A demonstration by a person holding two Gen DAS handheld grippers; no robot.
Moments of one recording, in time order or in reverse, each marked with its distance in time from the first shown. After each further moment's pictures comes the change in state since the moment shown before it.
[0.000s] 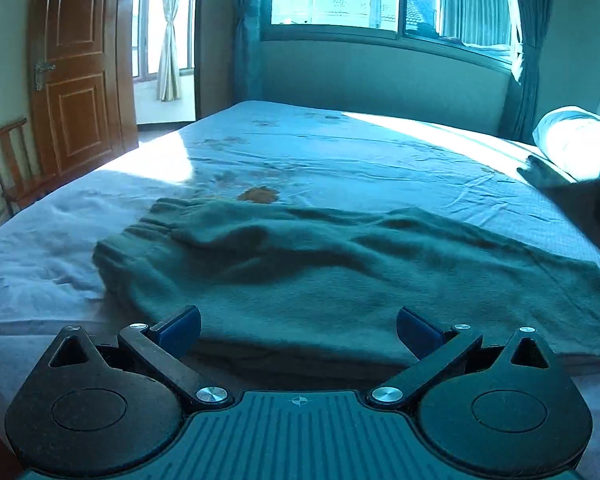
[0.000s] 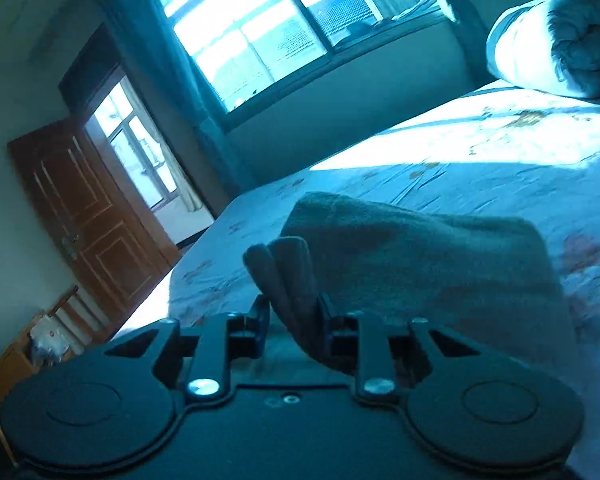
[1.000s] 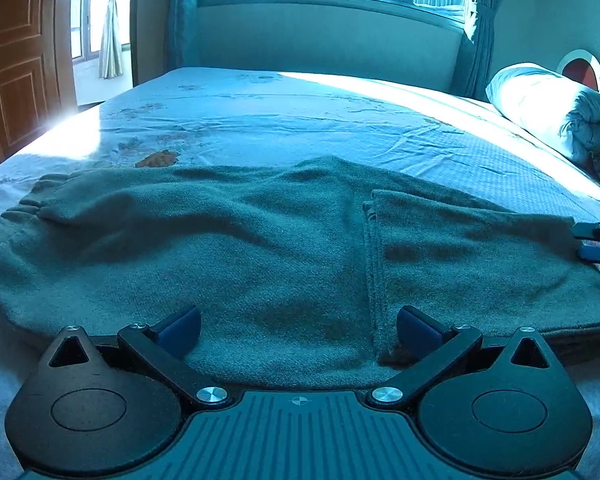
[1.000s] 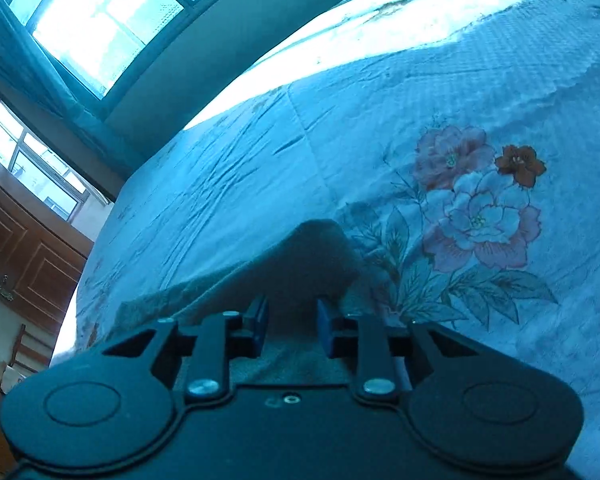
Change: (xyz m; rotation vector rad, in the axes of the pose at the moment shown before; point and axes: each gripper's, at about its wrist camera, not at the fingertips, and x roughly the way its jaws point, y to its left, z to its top) left arm 0.051 -0.085 -0.009 0.075 0.078 -0.136; right arm -0.009 -0.163 0.025 0.273 -0.050 -0.251
